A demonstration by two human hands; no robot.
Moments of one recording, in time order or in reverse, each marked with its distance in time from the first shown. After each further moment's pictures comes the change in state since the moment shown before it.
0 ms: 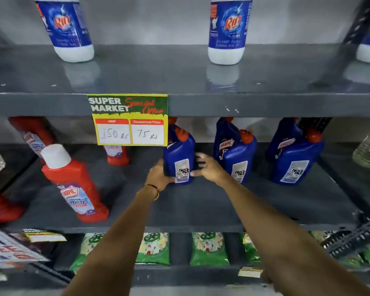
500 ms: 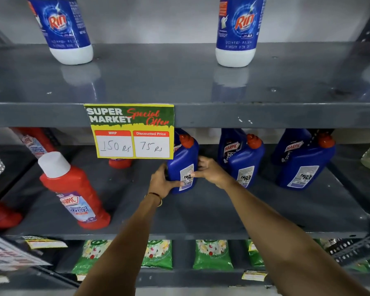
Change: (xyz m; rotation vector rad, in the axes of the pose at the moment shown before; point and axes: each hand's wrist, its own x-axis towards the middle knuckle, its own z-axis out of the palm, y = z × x) left_hand 0.012 -0.018 0.009 -0.185 0.058 -0.015; right_hand 0.017 -0.001 0.003 0.126 -0.087 -0.051
